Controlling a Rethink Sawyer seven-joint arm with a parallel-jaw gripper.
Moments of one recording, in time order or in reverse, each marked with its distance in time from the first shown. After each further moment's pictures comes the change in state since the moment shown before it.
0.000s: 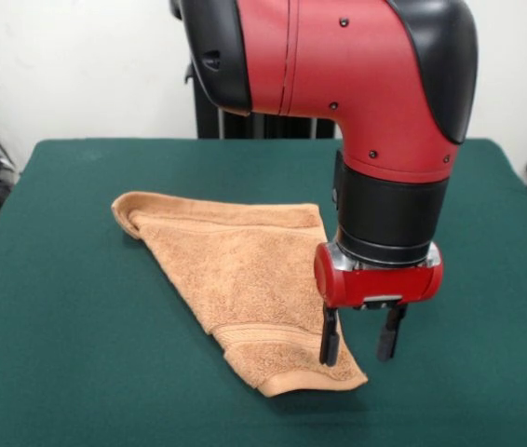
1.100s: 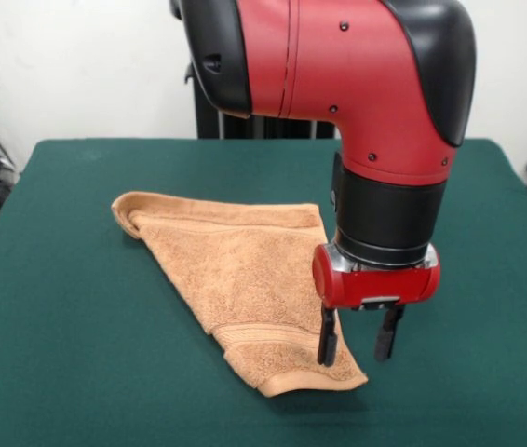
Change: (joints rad) arm 0.000 0.003 0.000 0.000 -0.011 0.000 0.000
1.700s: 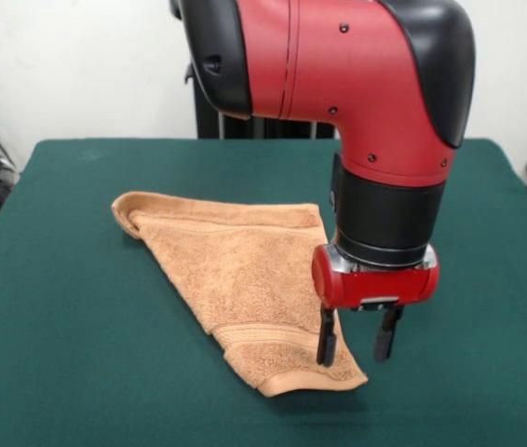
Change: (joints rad) arm 0.000 0.002 0.000 0.000 -0.005 0.000 0.000
